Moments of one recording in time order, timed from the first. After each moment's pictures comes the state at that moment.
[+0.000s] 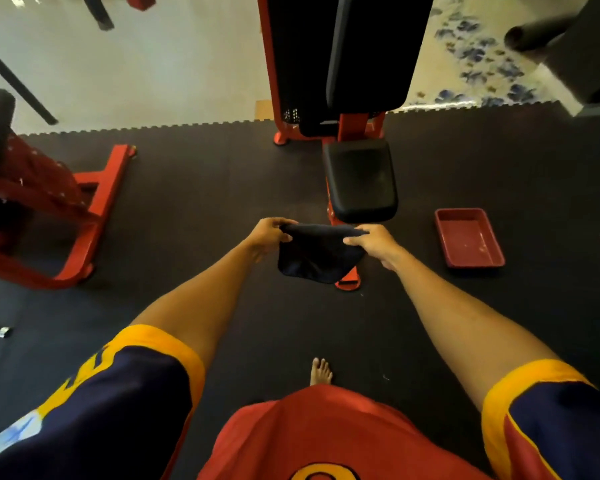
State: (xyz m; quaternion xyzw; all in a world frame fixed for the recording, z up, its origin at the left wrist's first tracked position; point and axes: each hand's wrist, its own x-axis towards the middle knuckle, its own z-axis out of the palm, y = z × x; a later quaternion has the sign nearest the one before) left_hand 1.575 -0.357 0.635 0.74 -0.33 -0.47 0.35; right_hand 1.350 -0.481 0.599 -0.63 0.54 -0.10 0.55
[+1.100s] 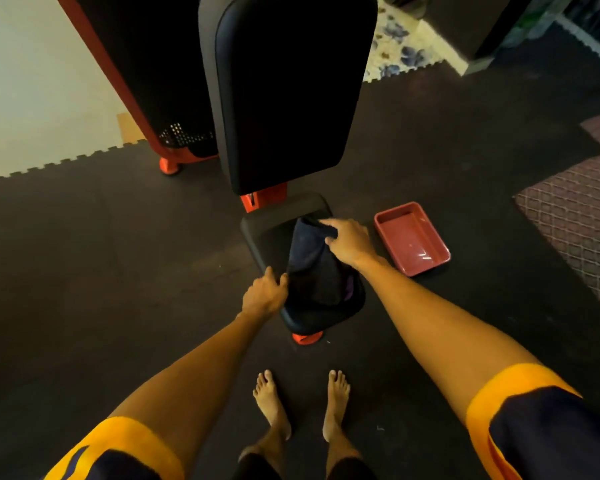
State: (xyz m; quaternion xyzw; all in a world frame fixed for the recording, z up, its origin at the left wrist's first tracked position) left_hand 1.620 -0.716 0.493 0.77 -0.47 -0.42 0.08; right_hand 1.434 -0.834 0.542 -0.72 0.63 -0.06 0.29
